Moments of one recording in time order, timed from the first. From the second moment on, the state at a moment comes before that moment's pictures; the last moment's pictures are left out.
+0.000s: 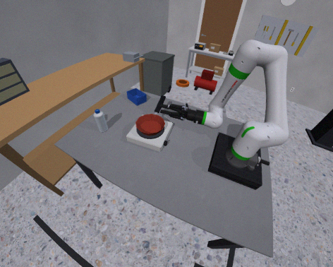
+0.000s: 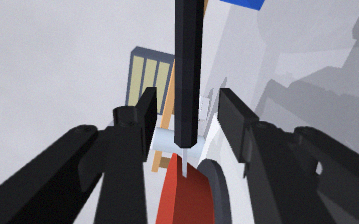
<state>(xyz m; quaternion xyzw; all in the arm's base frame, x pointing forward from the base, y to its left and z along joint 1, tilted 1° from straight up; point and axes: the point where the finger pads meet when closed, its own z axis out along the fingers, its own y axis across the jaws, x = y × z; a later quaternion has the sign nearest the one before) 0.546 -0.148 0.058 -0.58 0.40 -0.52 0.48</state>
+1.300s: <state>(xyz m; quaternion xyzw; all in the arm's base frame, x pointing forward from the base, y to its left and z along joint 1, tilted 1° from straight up) 0.587 -0.141 0.058 -0.58 0.40 -0.52 0.48</state>
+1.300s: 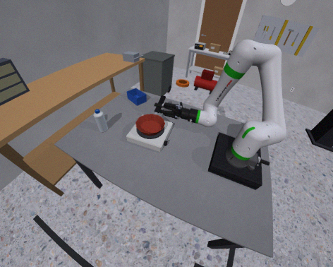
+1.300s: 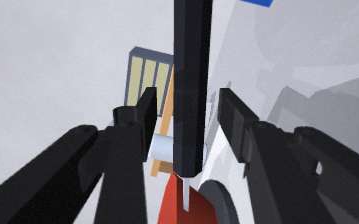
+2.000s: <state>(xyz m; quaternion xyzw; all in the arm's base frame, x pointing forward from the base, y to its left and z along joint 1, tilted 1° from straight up) 0.591 -0.141 0.058 -0.58 0.40 -0.52 0.48</state>
